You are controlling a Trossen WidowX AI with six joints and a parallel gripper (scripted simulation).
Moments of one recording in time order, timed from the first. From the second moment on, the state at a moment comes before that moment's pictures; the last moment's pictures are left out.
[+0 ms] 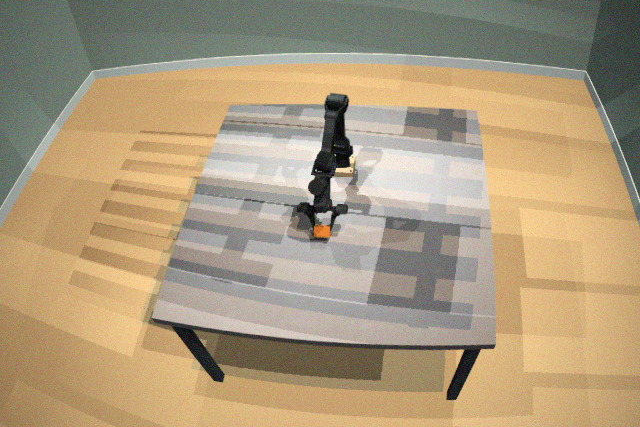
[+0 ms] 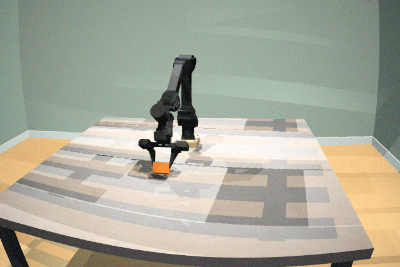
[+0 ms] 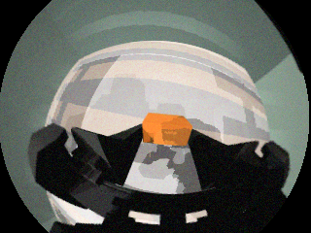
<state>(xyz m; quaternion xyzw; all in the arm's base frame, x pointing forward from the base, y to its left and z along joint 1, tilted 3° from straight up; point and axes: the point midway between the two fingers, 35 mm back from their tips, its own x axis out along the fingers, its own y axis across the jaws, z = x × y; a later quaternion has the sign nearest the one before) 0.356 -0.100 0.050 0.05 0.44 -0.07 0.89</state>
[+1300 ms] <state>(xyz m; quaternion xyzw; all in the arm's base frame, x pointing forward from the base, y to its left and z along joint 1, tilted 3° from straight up) 0.346 -0.096 0.020 0.04 0.20 -0.08 0.98</state>
